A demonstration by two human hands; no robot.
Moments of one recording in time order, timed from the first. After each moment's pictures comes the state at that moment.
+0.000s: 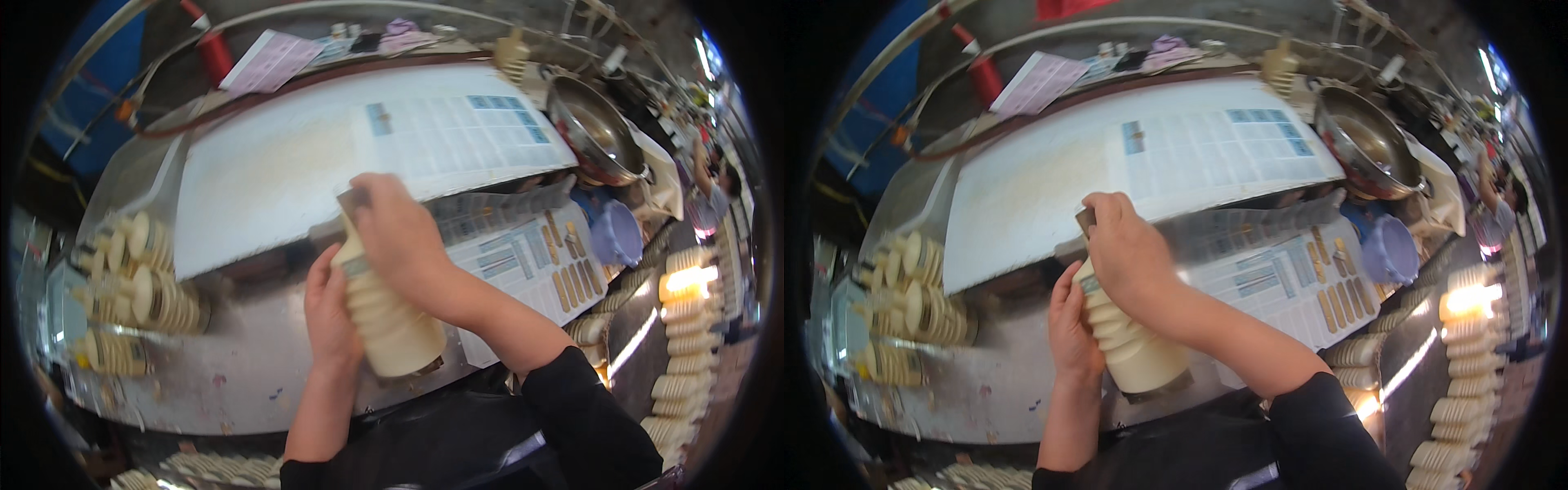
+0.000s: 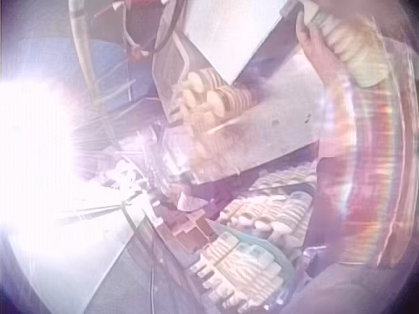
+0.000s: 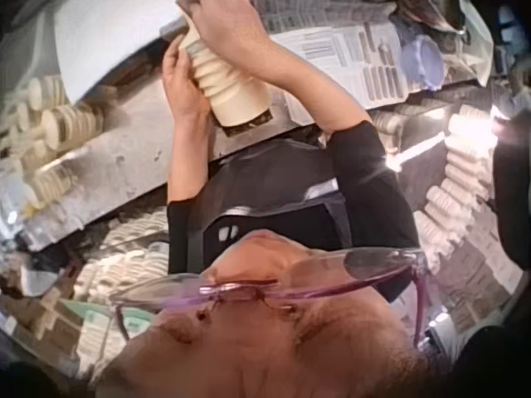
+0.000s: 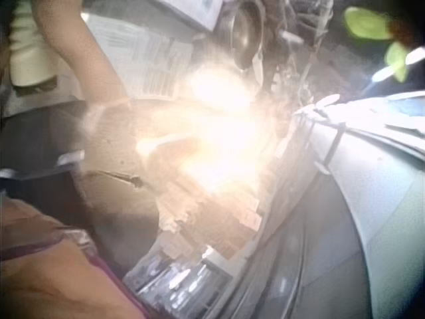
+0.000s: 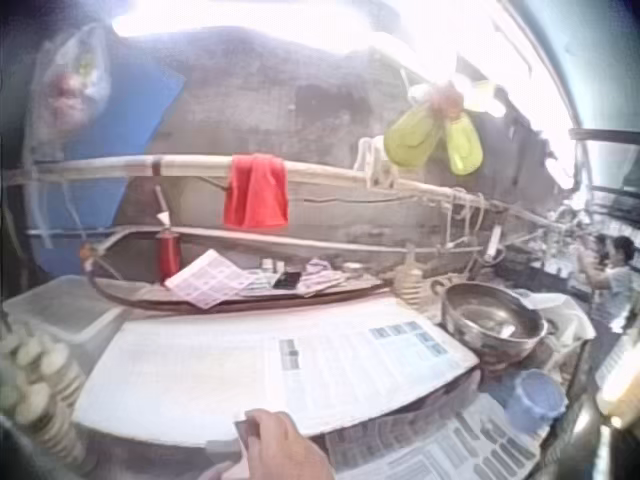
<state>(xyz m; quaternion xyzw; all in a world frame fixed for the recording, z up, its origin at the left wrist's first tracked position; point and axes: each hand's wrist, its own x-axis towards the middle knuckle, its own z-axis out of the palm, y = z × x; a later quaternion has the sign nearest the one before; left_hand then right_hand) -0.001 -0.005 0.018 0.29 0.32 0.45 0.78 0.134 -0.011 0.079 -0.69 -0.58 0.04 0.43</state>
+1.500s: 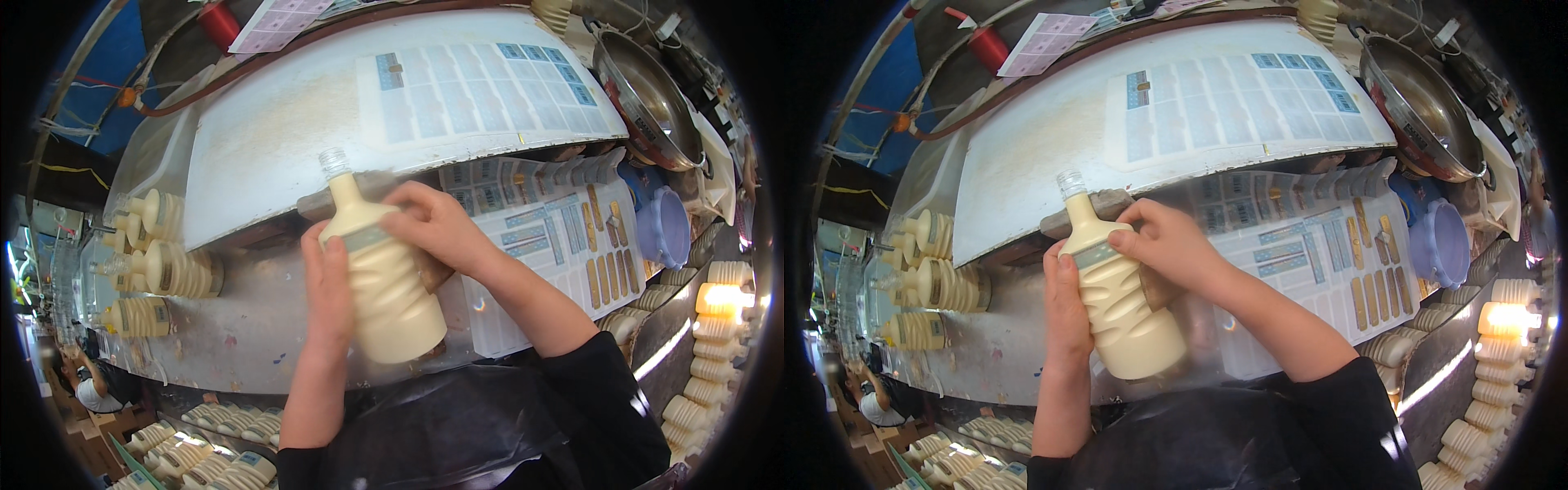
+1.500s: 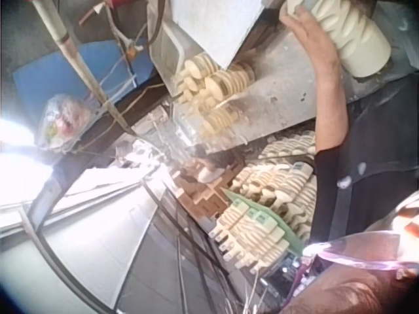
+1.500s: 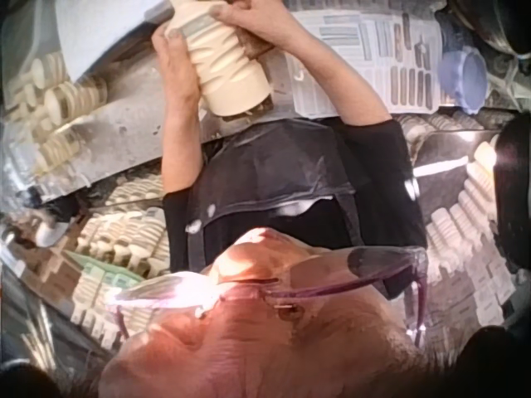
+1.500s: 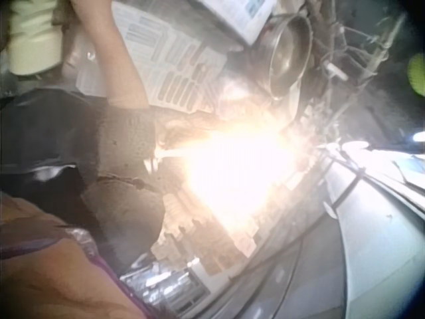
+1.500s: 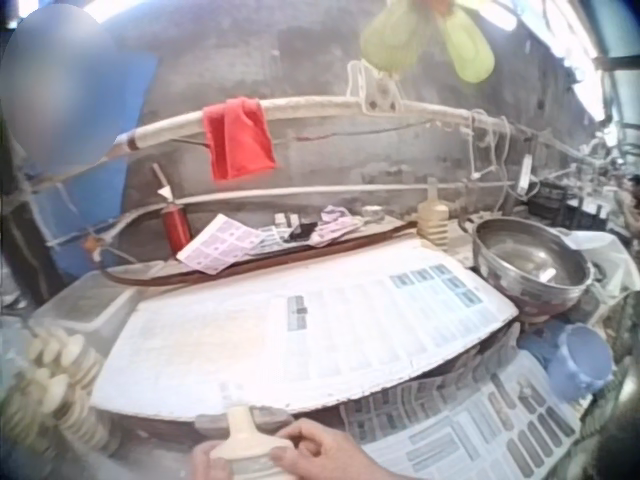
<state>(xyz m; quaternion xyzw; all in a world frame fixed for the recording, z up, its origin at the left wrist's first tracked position) 0.008 -0.008 0.020 0.53 0.43 0.38 0.62 0.200 -0.043 0.027 -0.58 -0.41 0.51 0.48</state>
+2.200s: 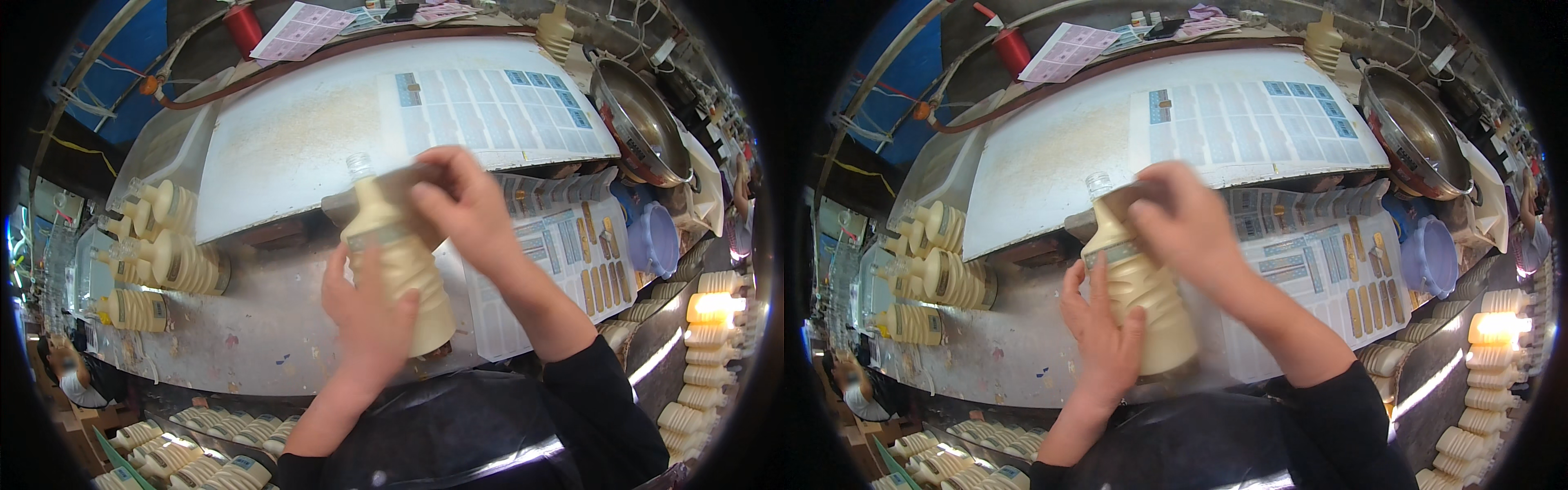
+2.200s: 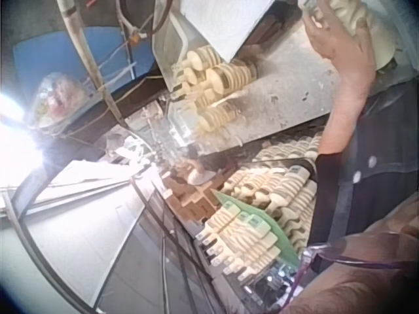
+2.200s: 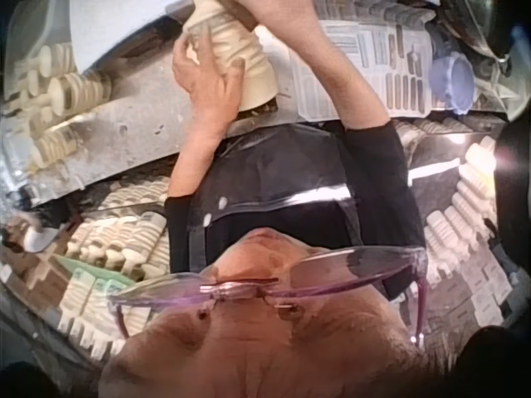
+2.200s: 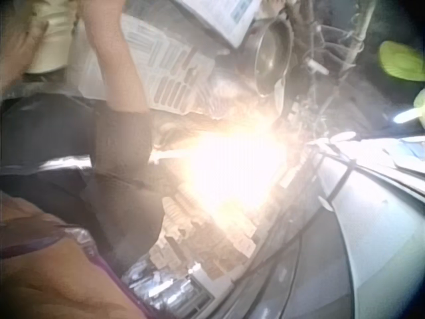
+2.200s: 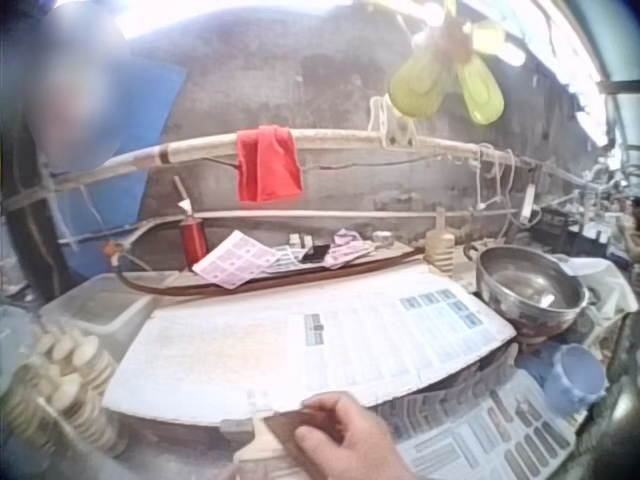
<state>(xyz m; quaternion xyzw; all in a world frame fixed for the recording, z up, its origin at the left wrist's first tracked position) -0.006 -0.062 0.042 0.83 0.46 0.24 0.21 0.188 -0.040 0.070 -0.58 -0.46 0.31 0.59</state>
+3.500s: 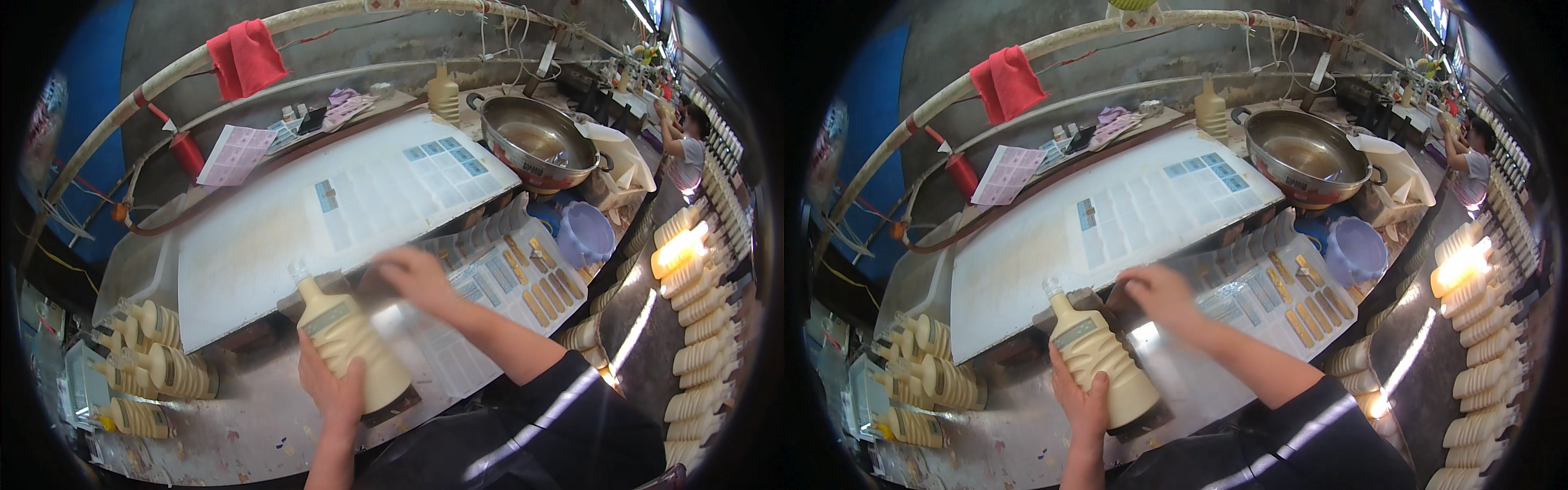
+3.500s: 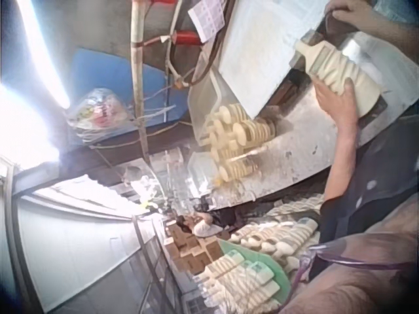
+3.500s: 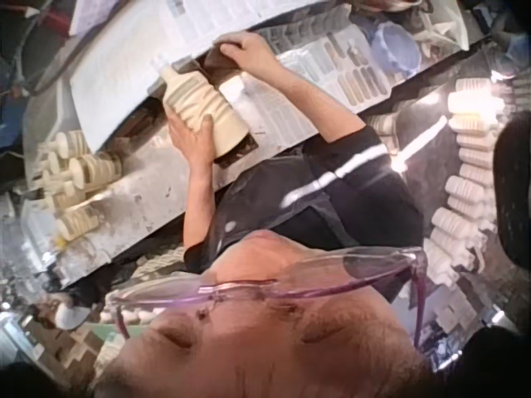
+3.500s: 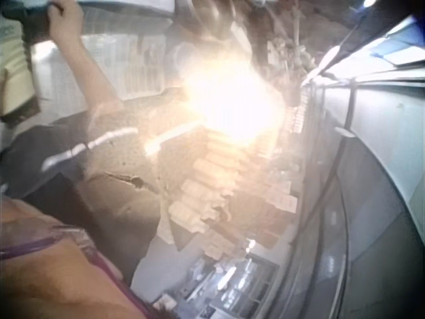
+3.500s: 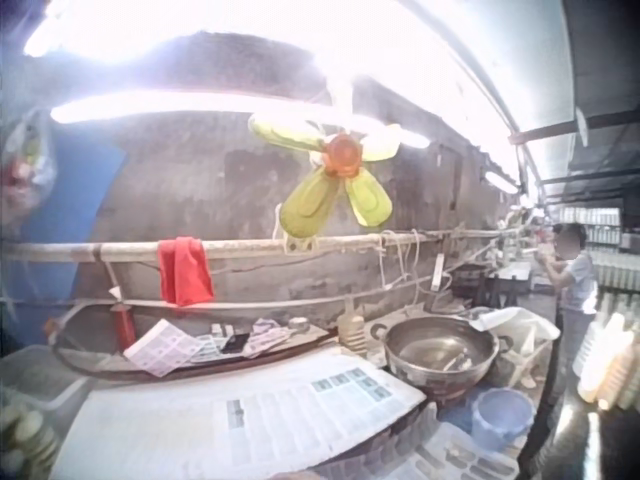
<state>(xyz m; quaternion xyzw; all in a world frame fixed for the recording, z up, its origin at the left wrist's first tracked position) -0.005 -0.052 0.003 0.77 0.45 0.33 0.30 0.240 -0.072 0.030 -0.68 -0.47 0.16 0.53</state>
